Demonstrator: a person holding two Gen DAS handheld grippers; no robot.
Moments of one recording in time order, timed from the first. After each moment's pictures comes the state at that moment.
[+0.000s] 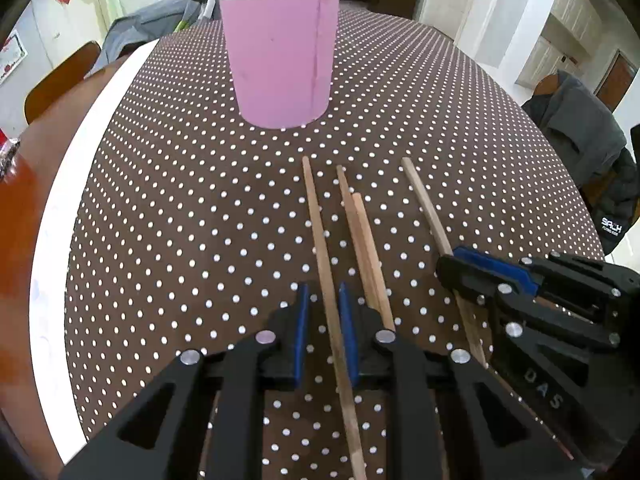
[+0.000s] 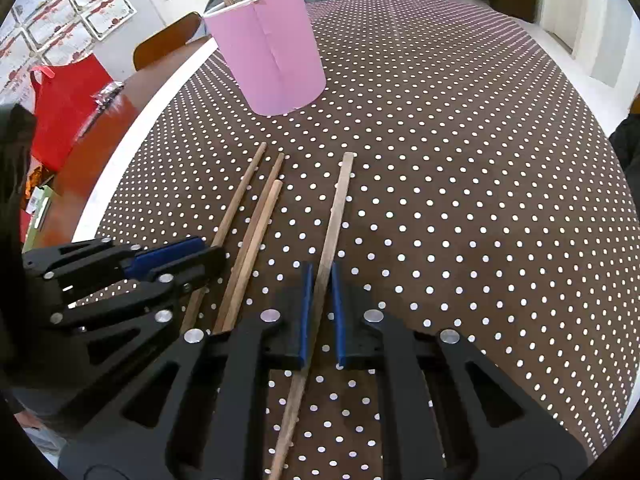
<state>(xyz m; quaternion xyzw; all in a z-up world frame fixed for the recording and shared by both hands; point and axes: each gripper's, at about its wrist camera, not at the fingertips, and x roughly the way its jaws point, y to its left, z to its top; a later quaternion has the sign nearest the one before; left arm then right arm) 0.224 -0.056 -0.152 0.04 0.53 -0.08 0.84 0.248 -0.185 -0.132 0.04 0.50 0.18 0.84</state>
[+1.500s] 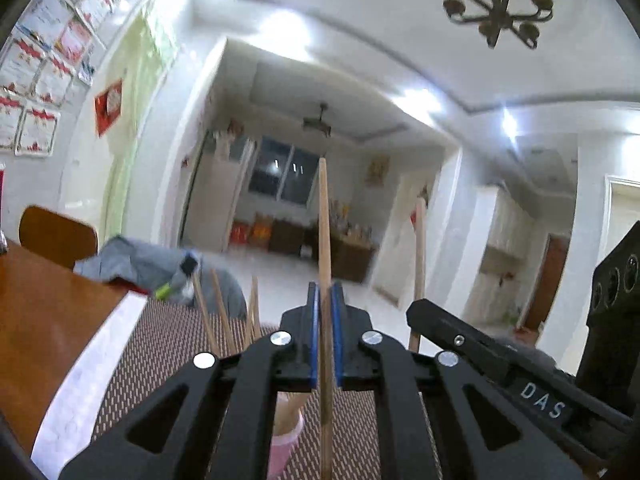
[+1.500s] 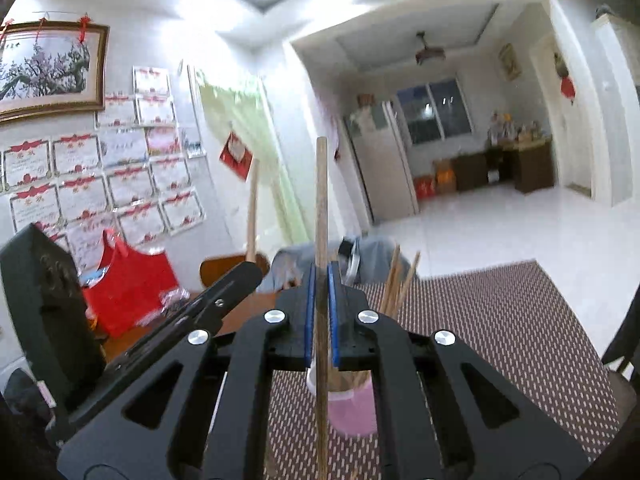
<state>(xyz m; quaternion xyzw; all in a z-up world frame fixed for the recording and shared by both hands) 0.254 -0.012 0.028 -0.13 0.04 -0.14 0.98 0.264 -0.200 0.050 0.13 0.09 0.23 0.96</state>
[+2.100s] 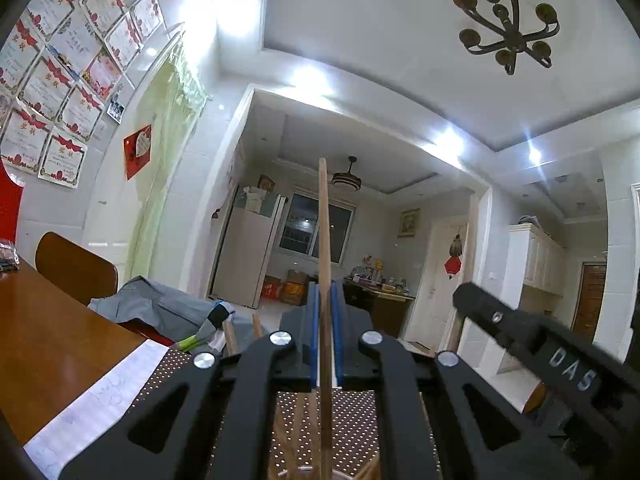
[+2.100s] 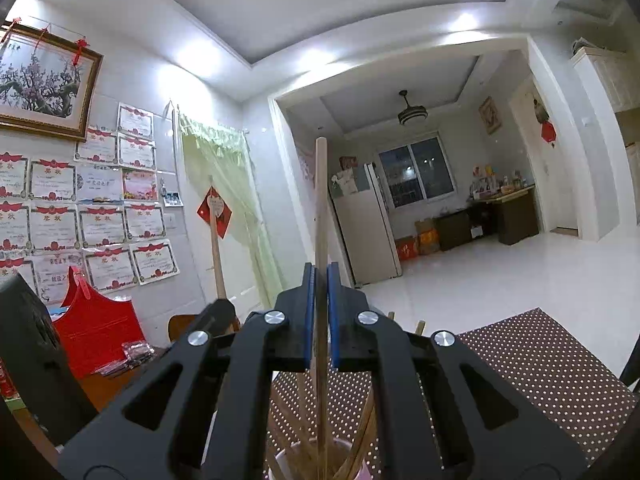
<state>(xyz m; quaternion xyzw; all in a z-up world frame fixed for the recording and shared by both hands) 0.324 0.001 -0.005 -0.13 -0.05 -0.06 0.99 0.323 -0.179 0.025 0.15 -0.02 0.18 0.97</state>
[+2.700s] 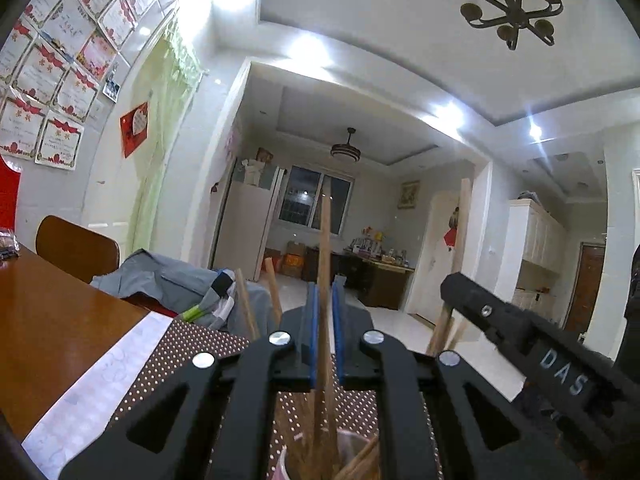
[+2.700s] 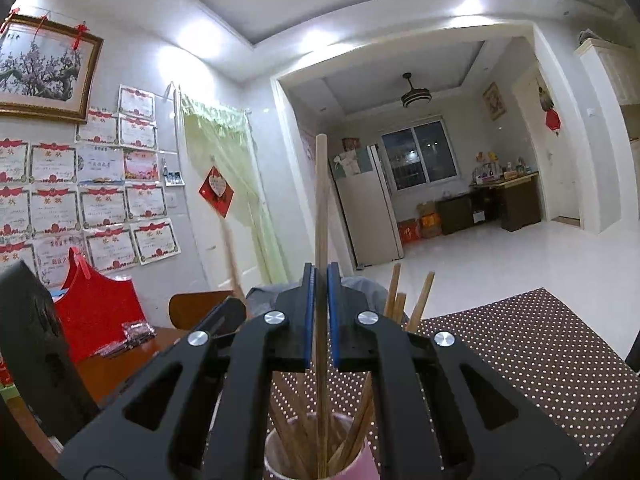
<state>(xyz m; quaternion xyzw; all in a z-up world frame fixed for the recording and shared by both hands) 0.319 0.008 -0.025 -0.12 0.01 -0.08 0.99 0.322 -0.172 0.000 0.13 0.02 0.19 0.97</state>
